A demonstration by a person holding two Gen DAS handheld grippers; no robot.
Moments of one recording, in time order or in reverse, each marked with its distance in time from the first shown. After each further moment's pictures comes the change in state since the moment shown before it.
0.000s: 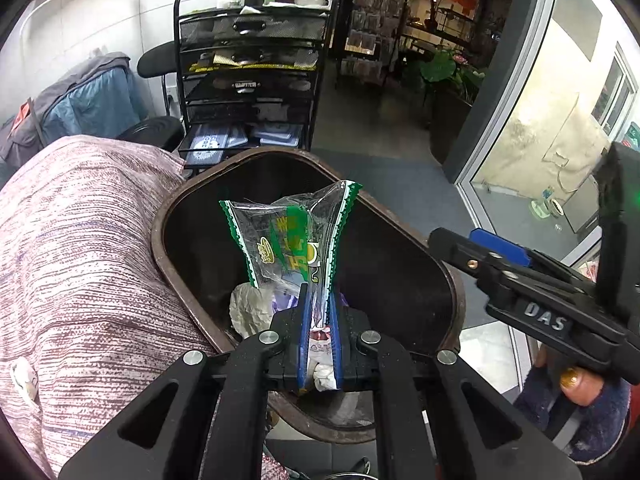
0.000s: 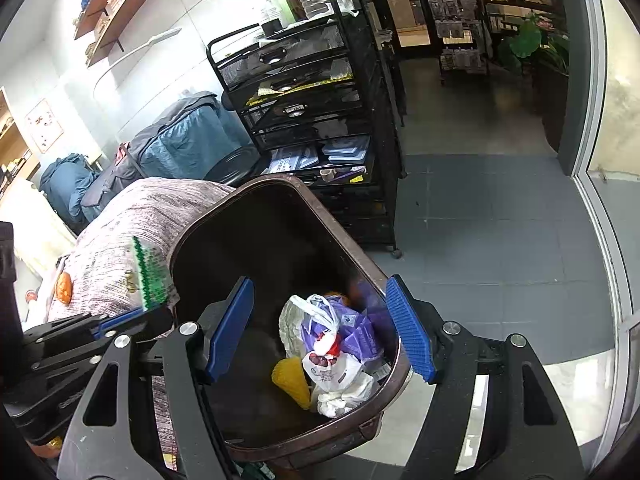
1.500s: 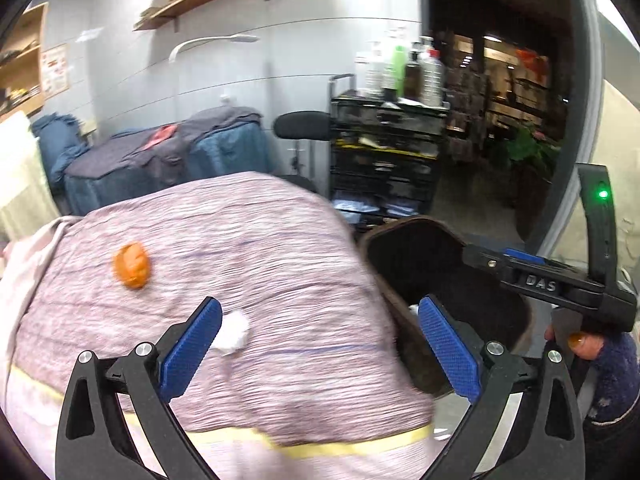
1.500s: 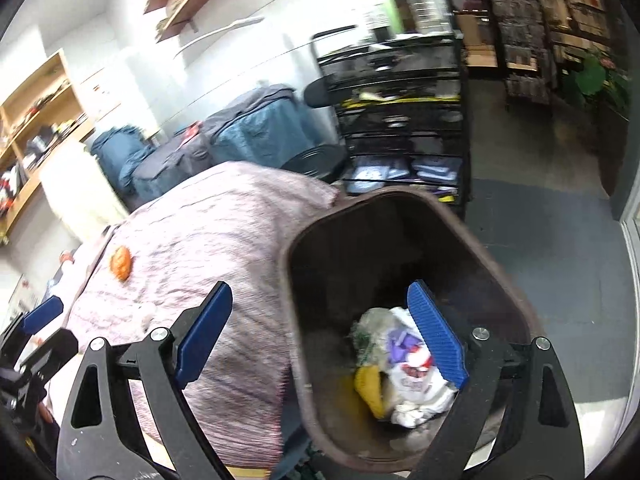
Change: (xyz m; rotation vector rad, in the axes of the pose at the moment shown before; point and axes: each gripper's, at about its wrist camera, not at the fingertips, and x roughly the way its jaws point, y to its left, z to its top) left arm -0.156 0.082 -0.072 -0.138 -0.294 0.369; right arm -0.004 0.124 -0.007 -0.186 -0.004 0.203
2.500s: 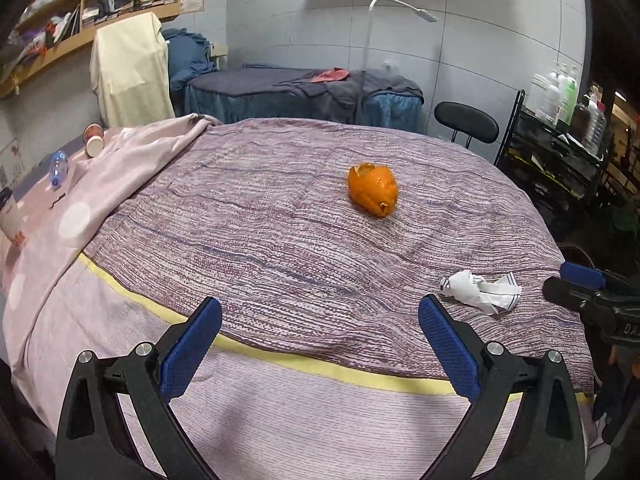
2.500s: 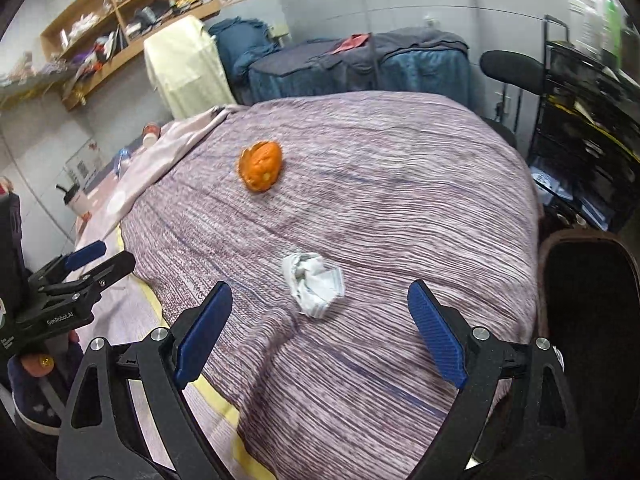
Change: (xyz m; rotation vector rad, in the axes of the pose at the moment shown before) left arm -0.017 0.202 -0.064 -0.341 0.103 0.298; right arm 0.091 0.211 -0.027 -0.419 0.271 0.271
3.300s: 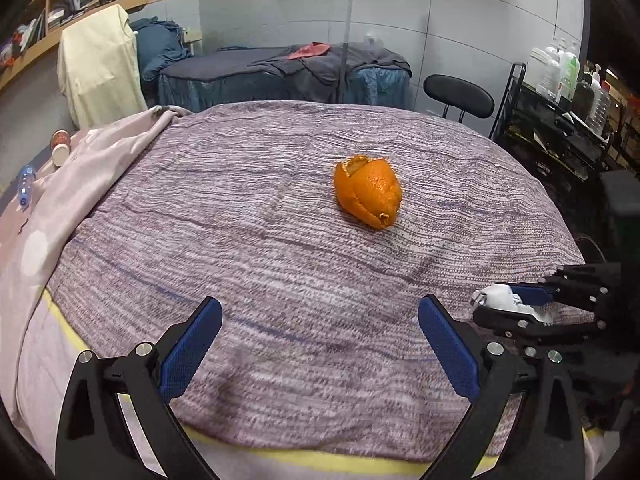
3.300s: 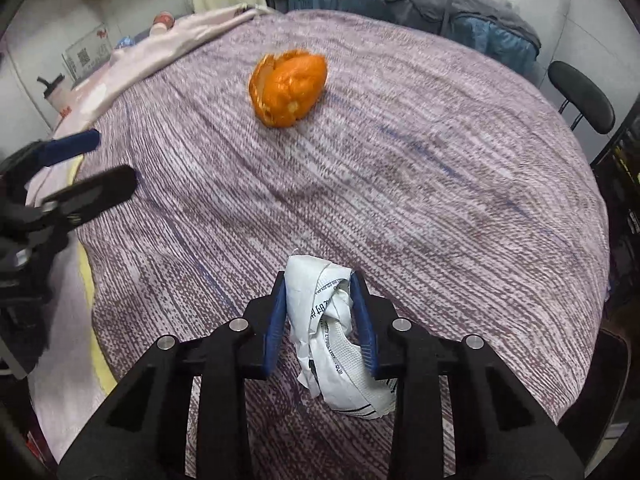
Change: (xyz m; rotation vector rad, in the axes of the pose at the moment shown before) left arm 0.067 -0.014 0.037 0.070 0.093 -0.048; right arm 0.089 0.027 0.029 -0.224 0.212 -0.053
